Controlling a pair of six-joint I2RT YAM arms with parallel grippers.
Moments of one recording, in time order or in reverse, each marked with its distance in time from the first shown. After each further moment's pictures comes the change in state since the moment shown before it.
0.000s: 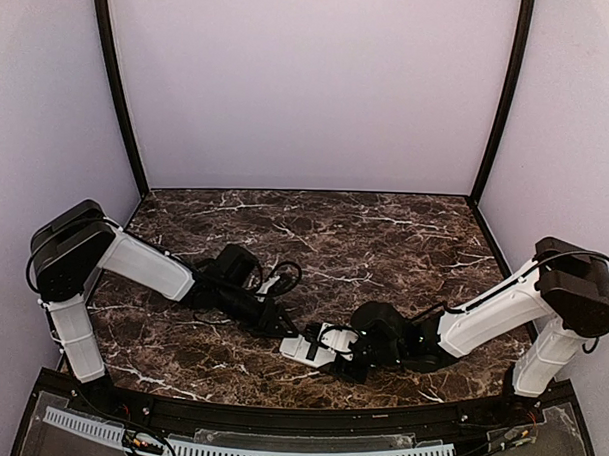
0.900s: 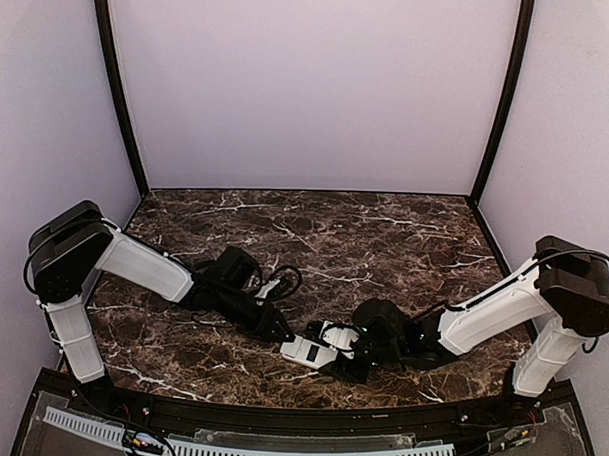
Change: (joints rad) left arm -0.010 -0.015 -0.013 -0.032 -0.017 0.050; right arm -0.028 0.000 0.000 -0.011 -0.060 0.033
